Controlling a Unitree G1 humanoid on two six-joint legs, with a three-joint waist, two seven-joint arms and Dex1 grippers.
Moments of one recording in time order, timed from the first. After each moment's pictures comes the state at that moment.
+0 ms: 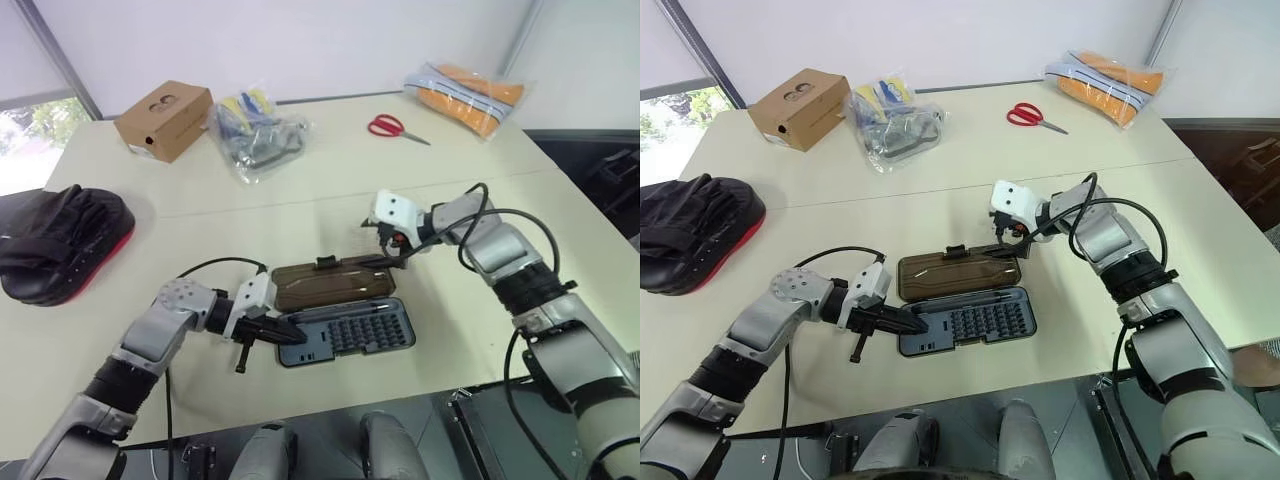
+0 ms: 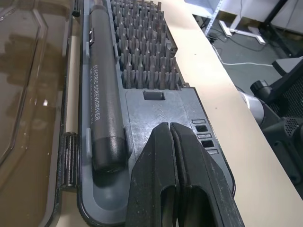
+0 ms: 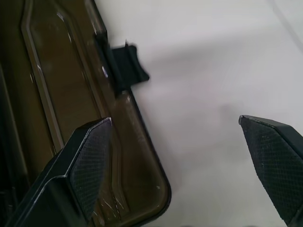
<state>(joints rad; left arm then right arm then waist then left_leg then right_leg) -0.36 0.64 -0.30 0.04 -0.33 0.28 -1.36 -0.91 -0.59 0.45 0.49 0.03 0.27 1.10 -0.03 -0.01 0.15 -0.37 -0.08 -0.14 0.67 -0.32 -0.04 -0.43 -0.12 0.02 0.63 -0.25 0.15</state>
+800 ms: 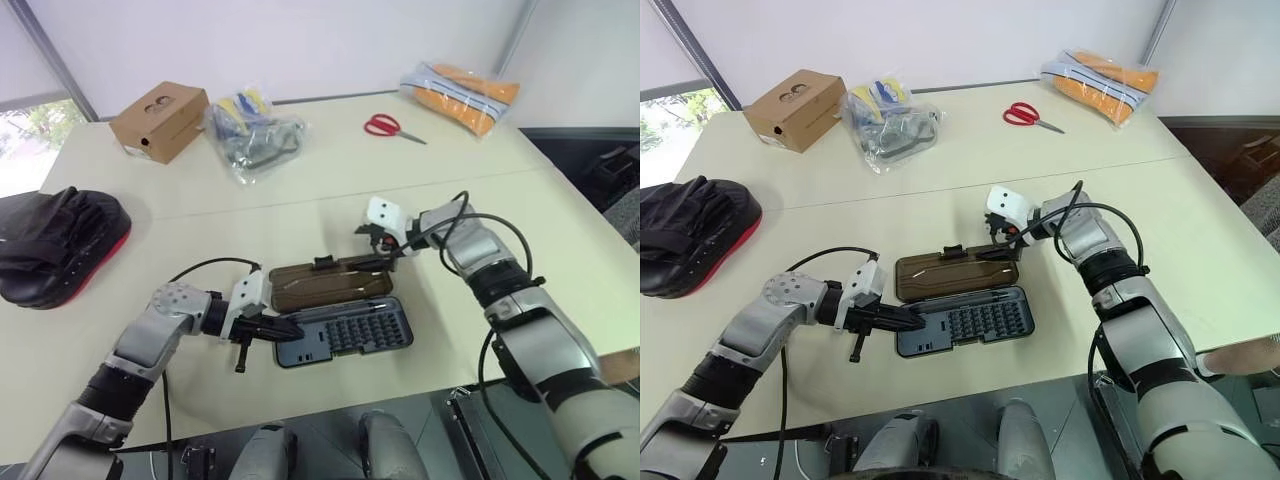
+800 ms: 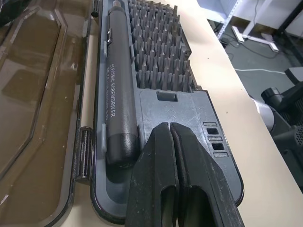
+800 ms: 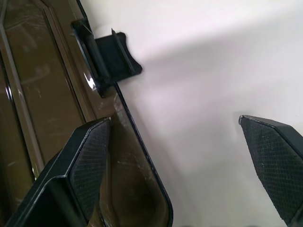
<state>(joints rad) -0.32 0.64 -0.26 -0.01 -0.34 0.33 -1.31 -0.96 -0.47 0.37 0.72 -0.04 0.18 1.11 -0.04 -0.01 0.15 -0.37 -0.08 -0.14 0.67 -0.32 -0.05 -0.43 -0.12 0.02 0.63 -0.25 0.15</state>
